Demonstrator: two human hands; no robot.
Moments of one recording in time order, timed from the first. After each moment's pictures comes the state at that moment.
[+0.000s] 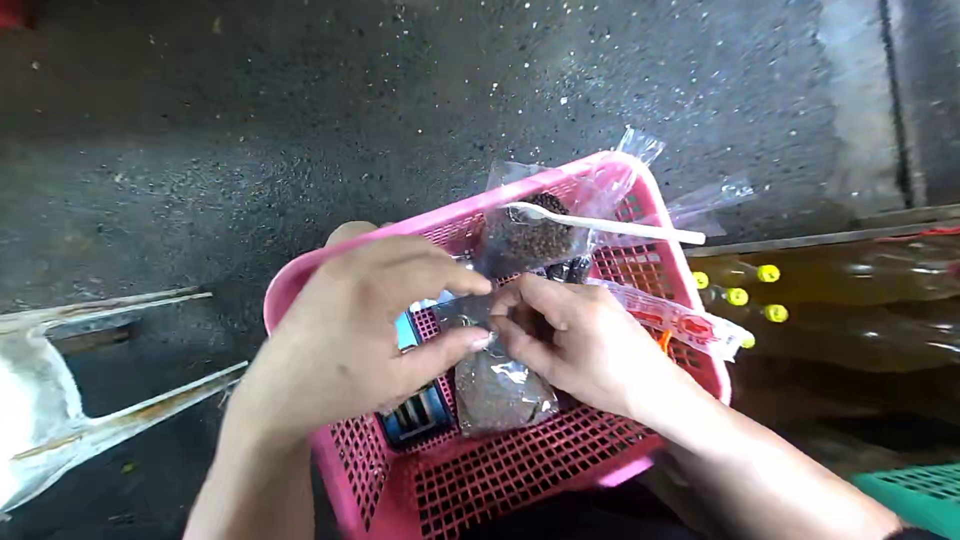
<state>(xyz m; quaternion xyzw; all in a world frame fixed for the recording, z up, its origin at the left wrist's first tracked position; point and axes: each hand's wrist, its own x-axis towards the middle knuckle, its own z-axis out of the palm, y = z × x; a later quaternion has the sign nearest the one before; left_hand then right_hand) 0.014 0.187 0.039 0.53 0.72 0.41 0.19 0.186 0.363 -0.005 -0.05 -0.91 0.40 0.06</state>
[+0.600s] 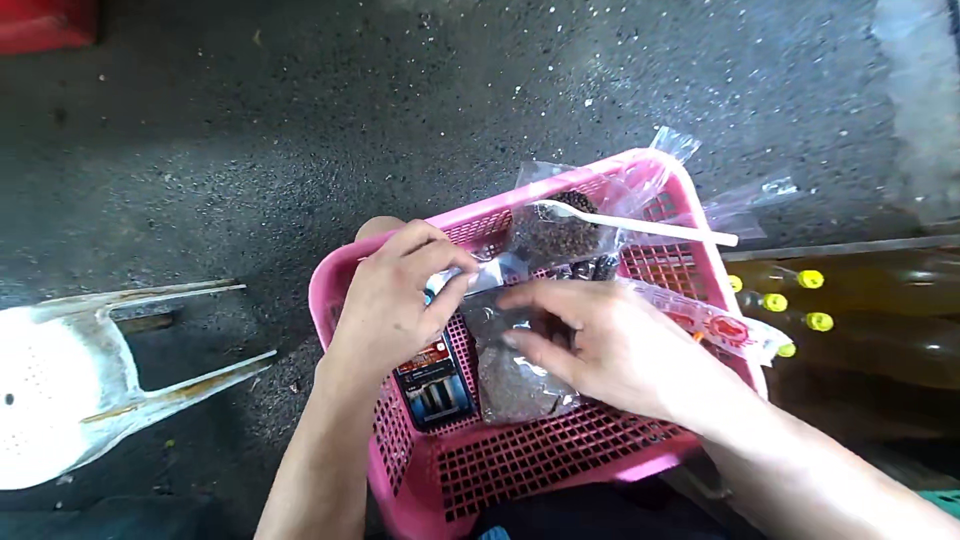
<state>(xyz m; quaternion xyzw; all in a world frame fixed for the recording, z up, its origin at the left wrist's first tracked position) 0.025 0.178 -0.003 0.46 0.80 0.35 0.13 0.188 0.362 0.008 -0.04 -0.91 0.41 -0.02</state>
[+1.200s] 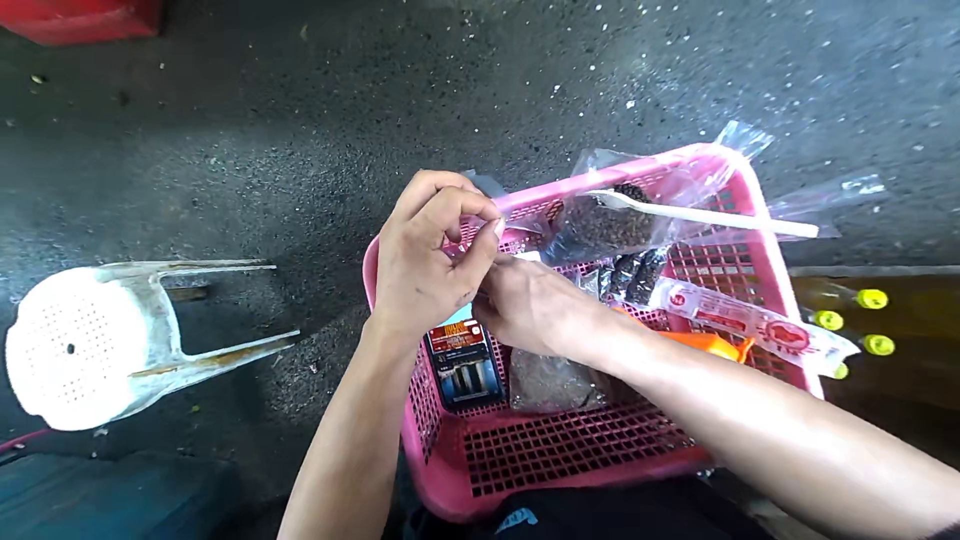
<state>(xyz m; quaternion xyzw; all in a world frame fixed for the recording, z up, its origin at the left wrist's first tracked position) 0.019 0.177 0.001 0.38 0.75 0.53 0.03 0.109 0.306 -0.001 -0.02 -0.91 0.35 -0.23</state>
